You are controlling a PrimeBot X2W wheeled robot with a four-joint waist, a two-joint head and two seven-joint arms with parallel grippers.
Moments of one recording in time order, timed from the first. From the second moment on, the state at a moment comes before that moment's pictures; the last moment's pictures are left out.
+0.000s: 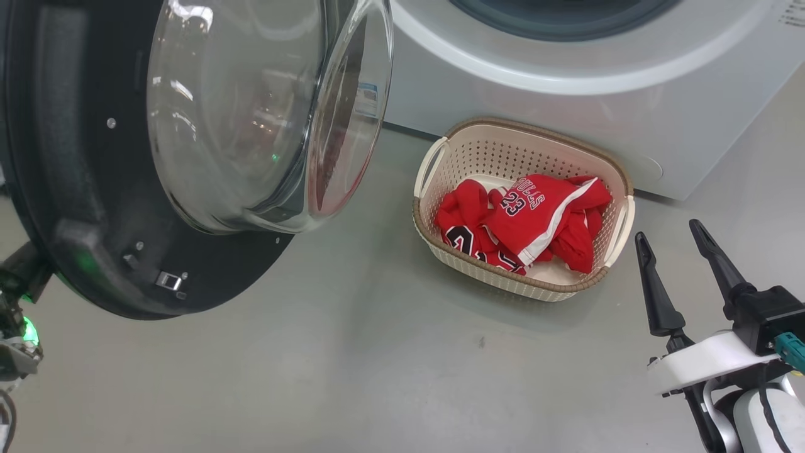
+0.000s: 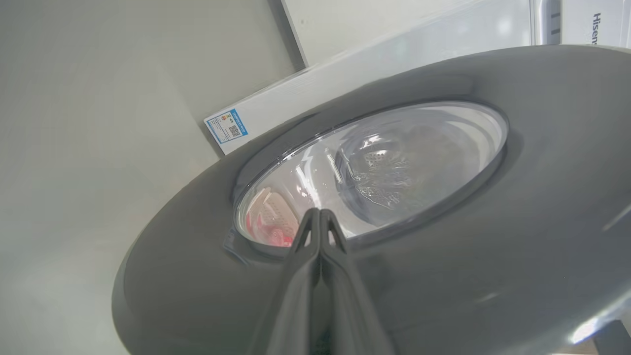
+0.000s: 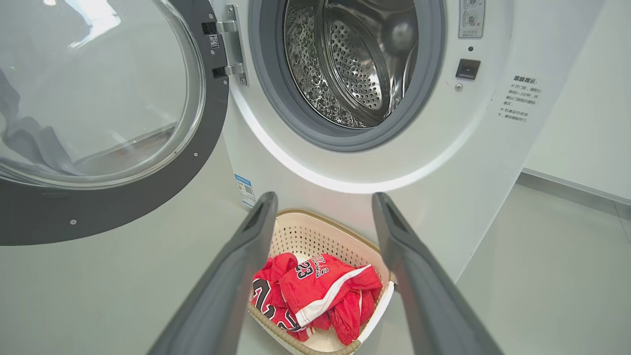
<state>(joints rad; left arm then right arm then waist) -0.34 0.44 0.01 0.30 -1.82 -0.12 0.59 0.01 -0.20 0.11 -0.08 0.21 0.03 -0.11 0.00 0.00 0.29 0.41</state>
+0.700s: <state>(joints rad) -0.21 0.39 -0.01 0.03 -1.82 -0.12 0.67 0.01 -0.16 0.13 -0.06 0.21 0.03 -0.14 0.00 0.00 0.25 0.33</state>
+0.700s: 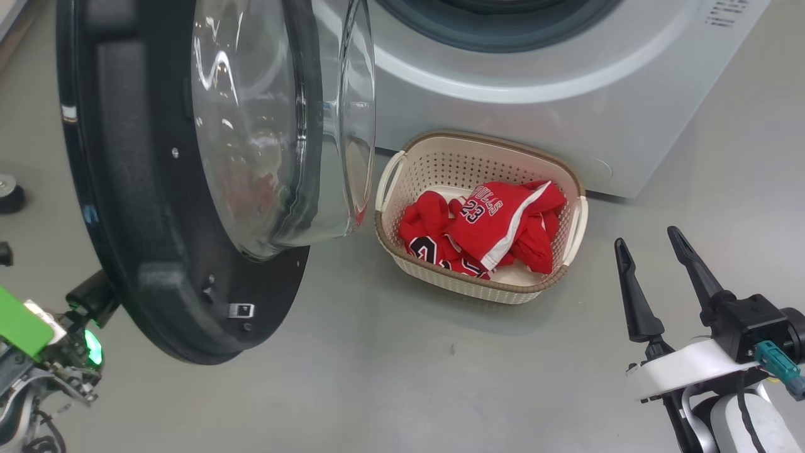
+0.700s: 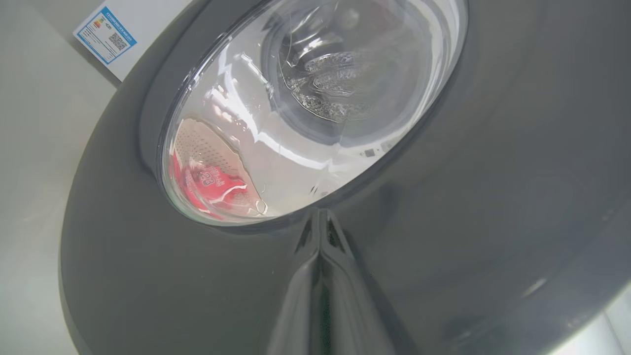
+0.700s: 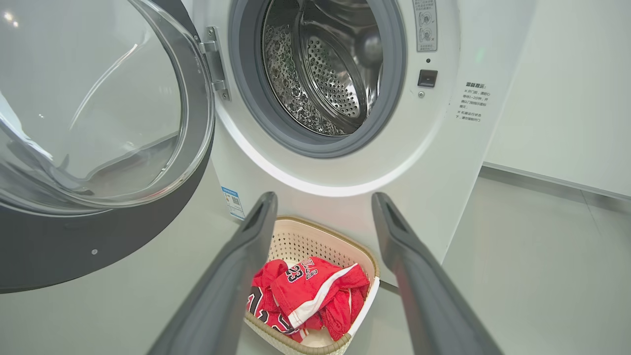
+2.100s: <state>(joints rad) -0.29 0.31 -0.03 -0.07 -1.77 -0.12 0.69 -0.08 -0.07 0.17 0.02 0.27 0.02 -0.23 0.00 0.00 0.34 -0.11</state>
